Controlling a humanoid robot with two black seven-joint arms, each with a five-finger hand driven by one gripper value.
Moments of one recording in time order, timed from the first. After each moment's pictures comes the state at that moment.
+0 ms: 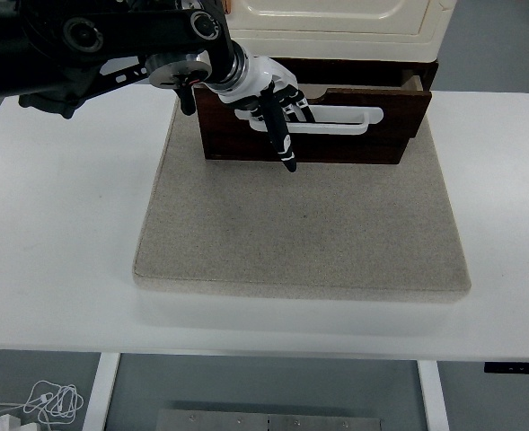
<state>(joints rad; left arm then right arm) -1.79 0.25 0.26 -1.11 0.17 -0.18 0.55 -0.01 0.00 0.13 0.15 -0.02 0.07 -0.10</state>
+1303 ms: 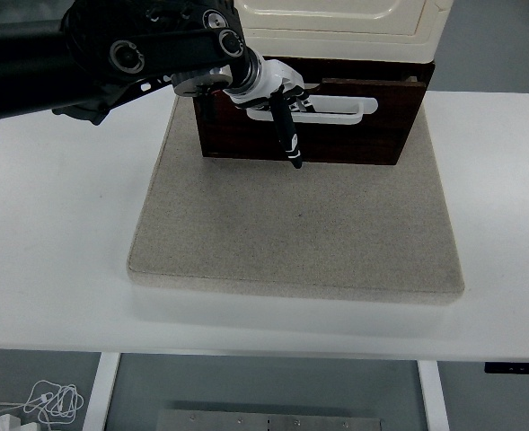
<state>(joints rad) -1.74 0.15 0.26 -0.98 0.24 -0.17 0.54 -0.01 0.00 0.13 0.15 -0.02 0.07 -0.10</state>
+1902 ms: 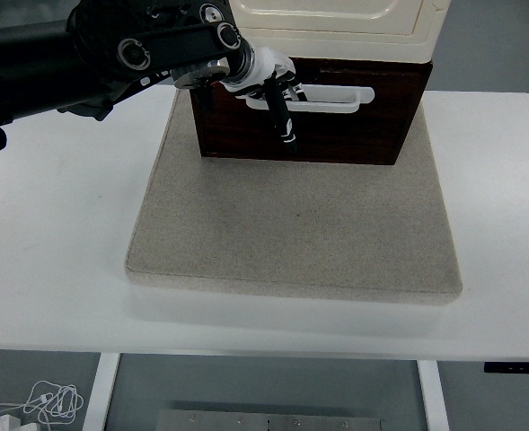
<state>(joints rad) -1.72 0.13 0.26 -0.88 0.26 -0.16 0.52 -0.01 0.00 0.13 0.15 -0.02 0.07 -0.10</state>
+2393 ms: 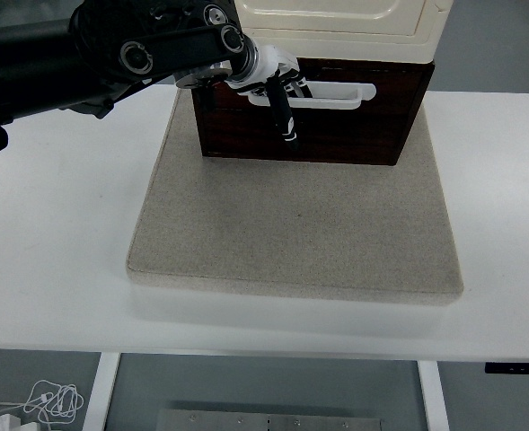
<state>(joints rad) -1.72 0.12 0.25 -0.89 0.32 -0.16 0.51 -0.01 0.00 0.13 0.15 -0.02 0.07 -0.10</state>
